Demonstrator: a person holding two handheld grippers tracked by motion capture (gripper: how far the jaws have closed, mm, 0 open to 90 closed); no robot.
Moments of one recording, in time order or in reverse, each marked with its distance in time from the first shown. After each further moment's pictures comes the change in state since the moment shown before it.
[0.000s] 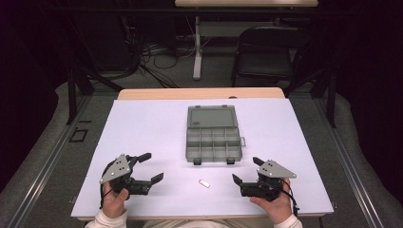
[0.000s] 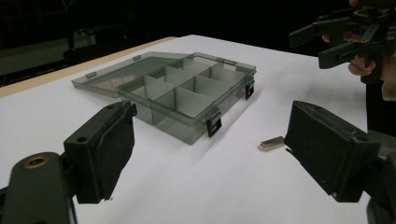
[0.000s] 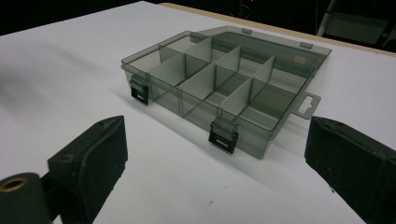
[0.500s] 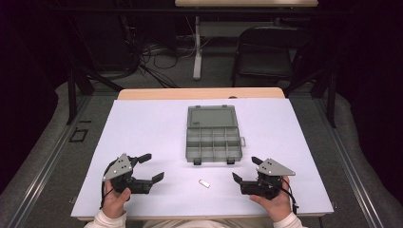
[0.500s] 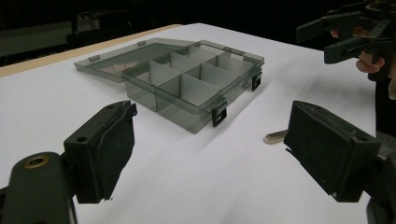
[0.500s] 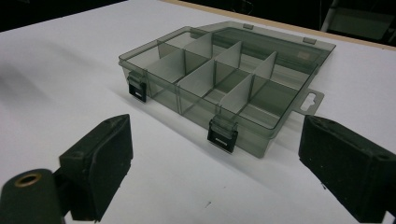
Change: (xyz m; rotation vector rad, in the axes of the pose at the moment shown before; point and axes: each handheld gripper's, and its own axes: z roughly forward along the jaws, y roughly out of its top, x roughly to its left) left arm 0.001 -0.004 0.003 0.042 0.029 -0.036; right arm -0.004 -0.001 0.006 0.015 0.012 0.001
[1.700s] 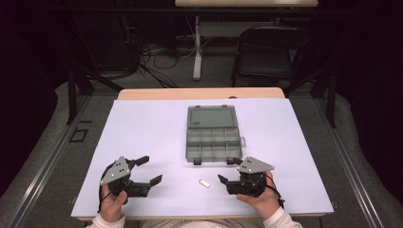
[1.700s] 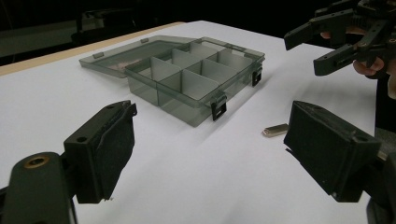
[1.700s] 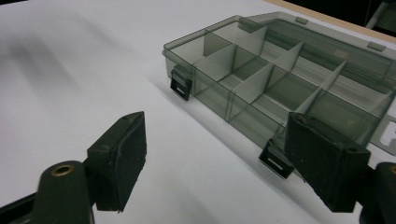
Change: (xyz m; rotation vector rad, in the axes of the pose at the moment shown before) left arm -0.005 -0.003 -0.007 0.007 0.016 -0.002; right arm 0.029 0.017 0.028 0.093 0.109 -0.105
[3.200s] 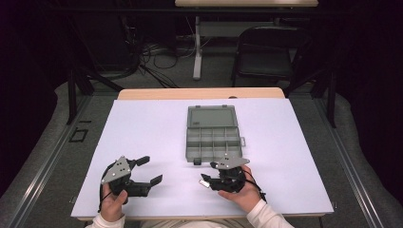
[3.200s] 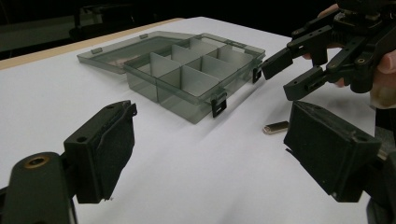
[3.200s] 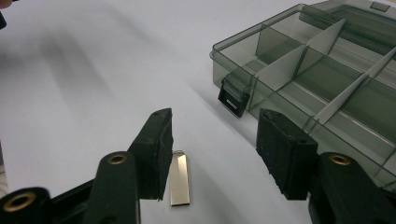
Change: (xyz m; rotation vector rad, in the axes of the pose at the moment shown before) left arm 0.001 -0.001 0.002 0.014 -0.006 -0.005; right arm 0.022 0.012 0.046 0.062 0.121 0.006
